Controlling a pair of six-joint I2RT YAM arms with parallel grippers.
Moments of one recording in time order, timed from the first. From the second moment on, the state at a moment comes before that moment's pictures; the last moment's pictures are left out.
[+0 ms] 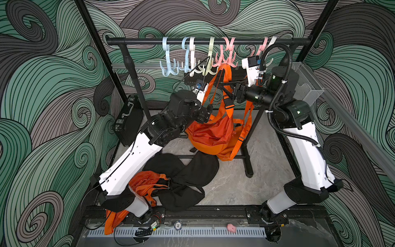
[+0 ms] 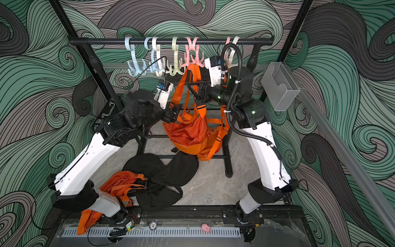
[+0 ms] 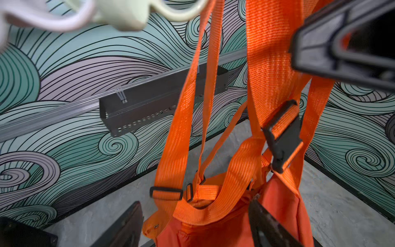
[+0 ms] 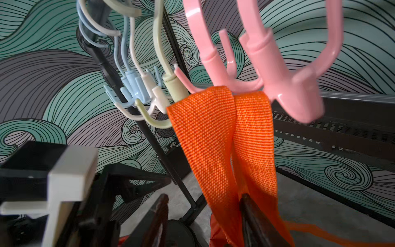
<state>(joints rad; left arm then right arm) -0.84 1.47 1.96 -0.75 -0.39 0.00 0.45 1.61 2.24 -0.75 -0.41 0.22</state>
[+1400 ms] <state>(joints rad) -0.84 1.13 1.61 -0.59 -0.52 0.10 0.31 1.44 1.97 -0.72 -0.01 0.09</state>
